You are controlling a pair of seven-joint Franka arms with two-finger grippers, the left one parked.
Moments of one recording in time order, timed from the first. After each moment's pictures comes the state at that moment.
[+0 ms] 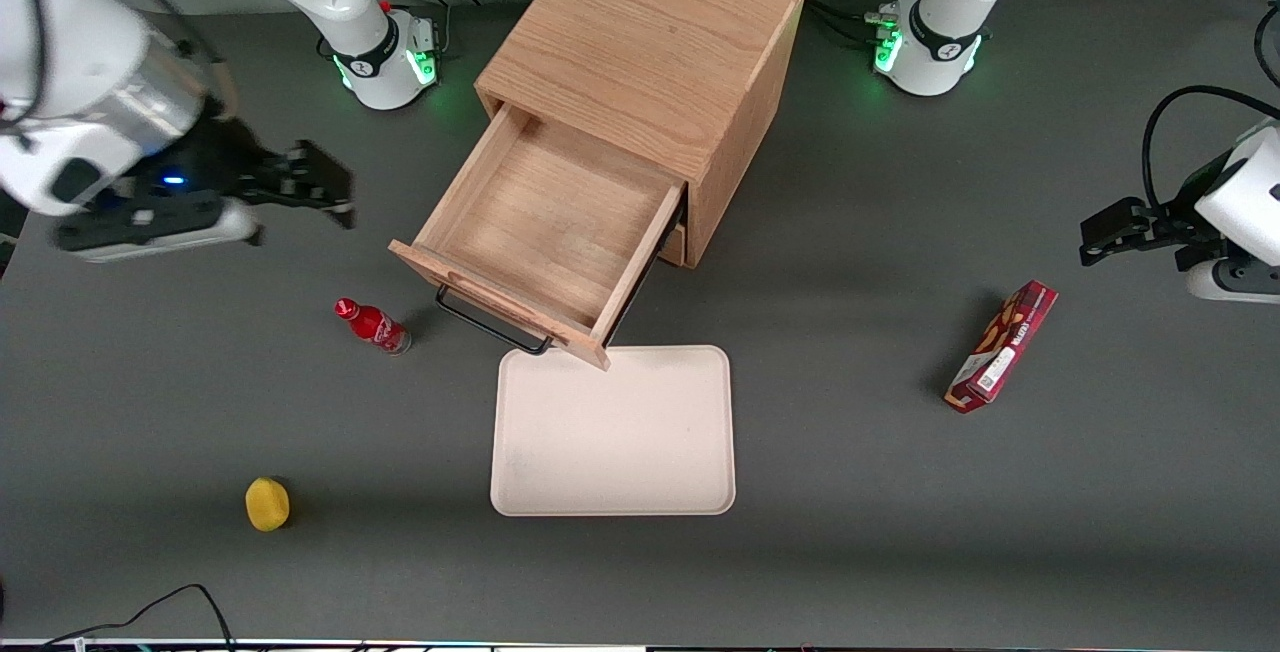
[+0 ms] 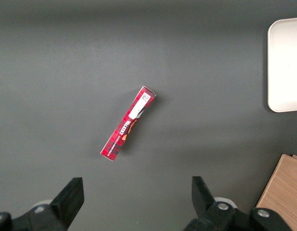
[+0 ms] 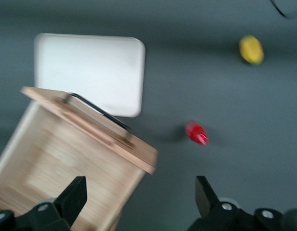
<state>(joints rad) 0.03 0.21 0.29 -1.17 -0.02 1.38 0.28</state>
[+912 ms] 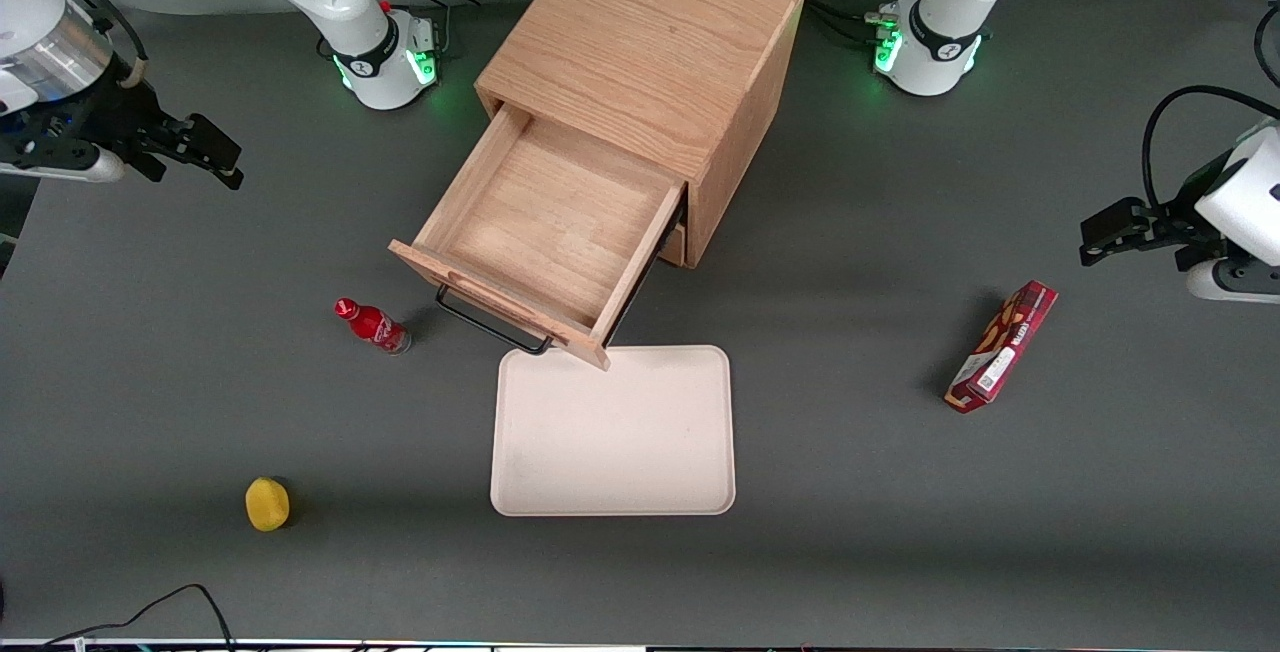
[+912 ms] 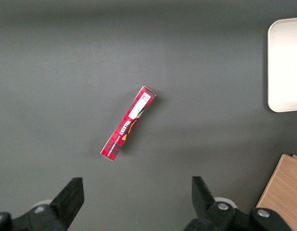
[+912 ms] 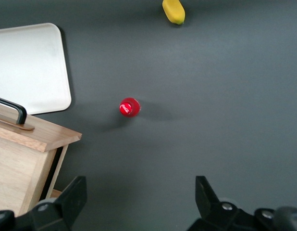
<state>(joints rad) 0.03 -0.30 0.05 -1.95 -0.02 1.73 0.23</state>
